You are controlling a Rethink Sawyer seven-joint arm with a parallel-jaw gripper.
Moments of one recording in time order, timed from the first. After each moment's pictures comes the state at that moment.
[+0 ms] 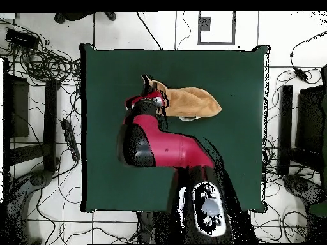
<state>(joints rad) -0.07 -0.75 0.02 1.77 -0.01 -0.22 1.27</state>
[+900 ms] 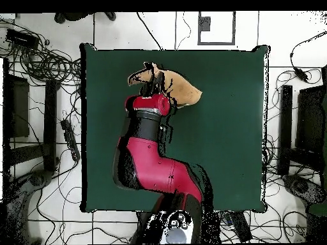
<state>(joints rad) 0.17 -0.68 -0.31 1.83 0.09 -0.90 1.27</state>
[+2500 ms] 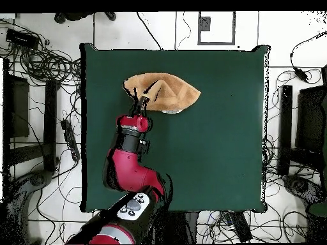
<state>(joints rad) 0.39 -0.32 -0.38 1.84 0.38 -1.16 1.27</state>
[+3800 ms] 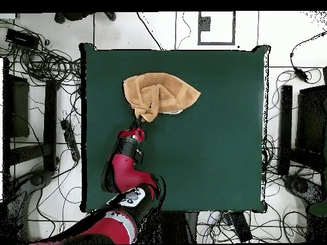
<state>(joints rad) 0.38 -0.24 -0.29 1.84 0.34 -0.89 1.27</state>
